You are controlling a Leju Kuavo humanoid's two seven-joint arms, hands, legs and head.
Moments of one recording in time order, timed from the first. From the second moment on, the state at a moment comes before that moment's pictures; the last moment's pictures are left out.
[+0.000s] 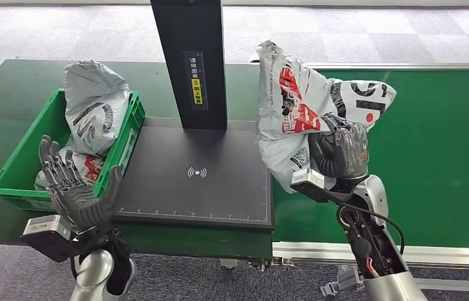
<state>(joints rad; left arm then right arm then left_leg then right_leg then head) -0.10 -0.18 -0.16 -1.58 -0.01 0.56 -0.70 -0.49 -0.12 0.40 -1.14 0.71 -0.42 -0.49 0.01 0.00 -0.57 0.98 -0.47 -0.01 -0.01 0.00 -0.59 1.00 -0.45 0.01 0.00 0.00</state>
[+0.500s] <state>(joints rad) -0.16 -0.17 -0.26 -1.58 -0.02 0.59 -0.70 -0.64 -0.01 0.67 -0.83 0.88 -0.34 -0.52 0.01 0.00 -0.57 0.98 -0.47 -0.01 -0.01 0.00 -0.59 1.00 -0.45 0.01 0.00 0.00</state>
